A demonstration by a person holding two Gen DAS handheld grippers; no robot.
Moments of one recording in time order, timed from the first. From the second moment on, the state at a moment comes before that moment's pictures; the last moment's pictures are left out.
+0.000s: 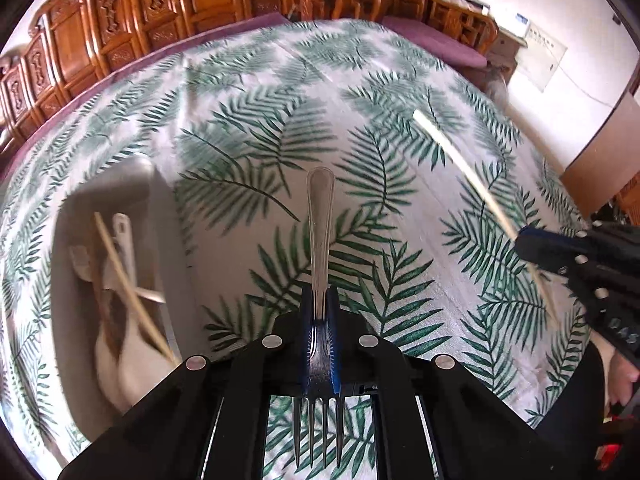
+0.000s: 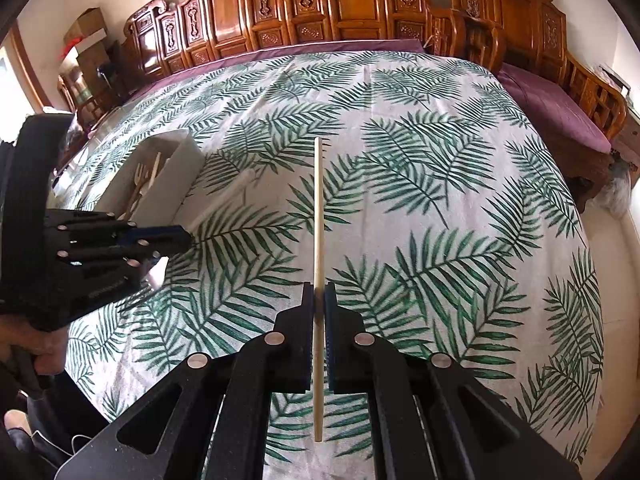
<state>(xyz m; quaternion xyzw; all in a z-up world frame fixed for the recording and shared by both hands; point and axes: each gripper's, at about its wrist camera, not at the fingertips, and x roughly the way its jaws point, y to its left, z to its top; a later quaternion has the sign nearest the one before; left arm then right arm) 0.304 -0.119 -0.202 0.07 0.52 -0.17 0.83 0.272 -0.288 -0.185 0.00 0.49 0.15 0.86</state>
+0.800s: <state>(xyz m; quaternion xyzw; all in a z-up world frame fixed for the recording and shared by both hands) 0.314 0.007 -0.160 0.00 0.47 -0.10 0.87 0.294 -0.163 -0.150 -0.04 0.47 0.24 0.85</state>
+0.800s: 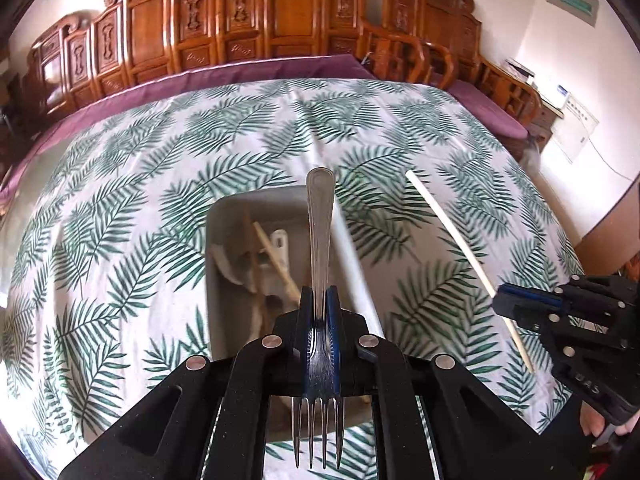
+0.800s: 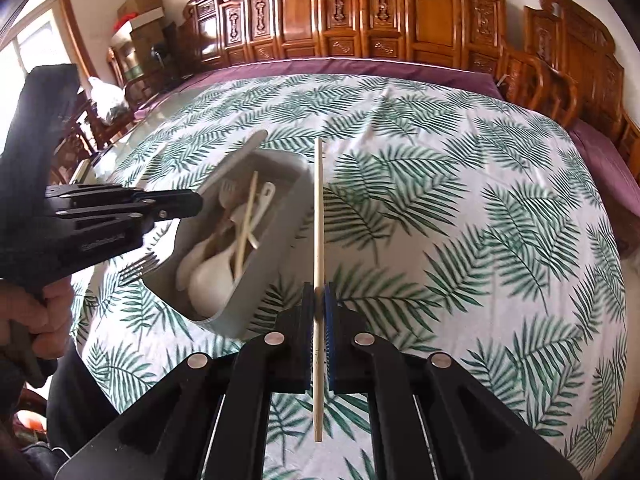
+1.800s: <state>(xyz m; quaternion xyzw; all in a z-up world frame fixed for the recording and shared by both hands) 0.291 0.090 -0.147 -0.03 0.44 -0.06 0.89 0.326 -0.069 -0.167 -0.02 0.49 0.27 0.83</state>
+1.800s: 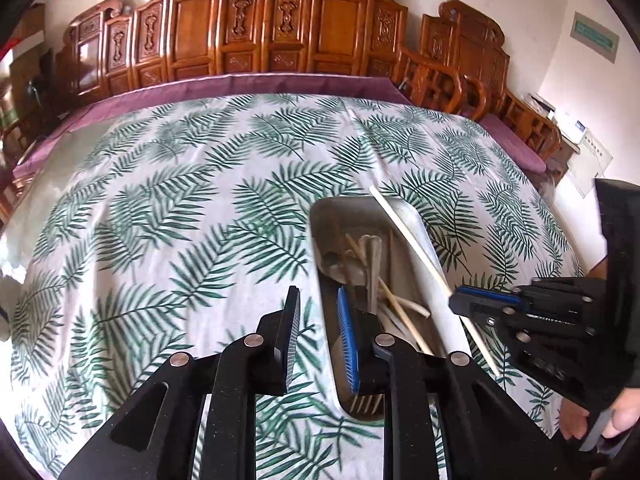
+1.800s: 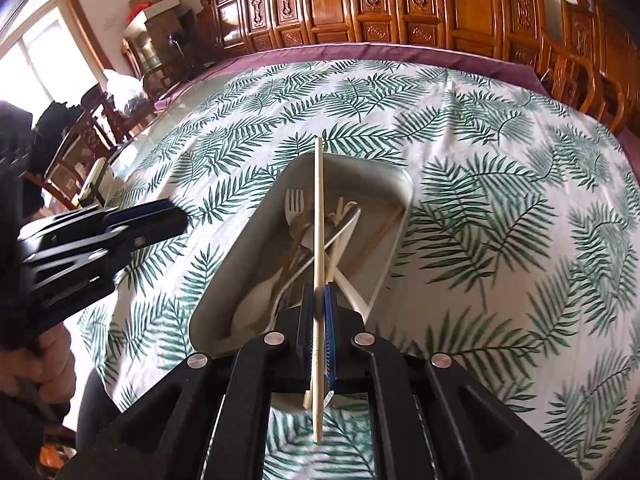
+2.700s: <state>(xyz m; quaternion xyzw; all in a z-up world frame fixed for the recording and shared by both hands) 0.278 0.099 -0.133 -0.03 0.41 -0.06 0.91 0.334 -0.055 -0.171 -0.03 0.48 0.25 0.84</state>
